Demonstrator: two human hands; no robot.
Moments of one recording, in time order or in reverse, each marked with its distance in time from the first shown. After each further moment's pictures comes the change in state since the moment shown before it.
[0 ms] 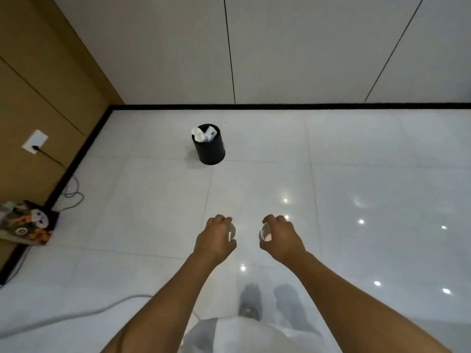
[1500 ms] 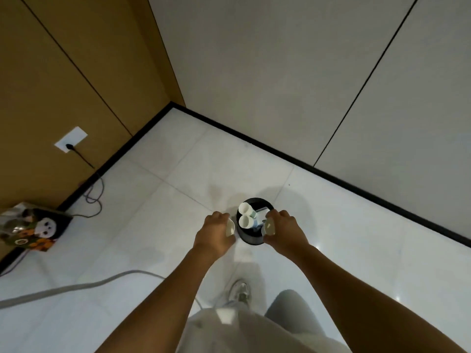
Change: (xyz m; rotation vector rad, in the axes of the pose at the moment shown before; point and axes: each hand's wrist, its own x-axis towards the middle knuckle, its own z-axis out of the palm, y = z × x) left_hand 0.640 -0.225 -0.289 -0.264 0.061 -0.434; right_hand 0.760 -0.309 -0.121 -0.204 -0.286 -0.307
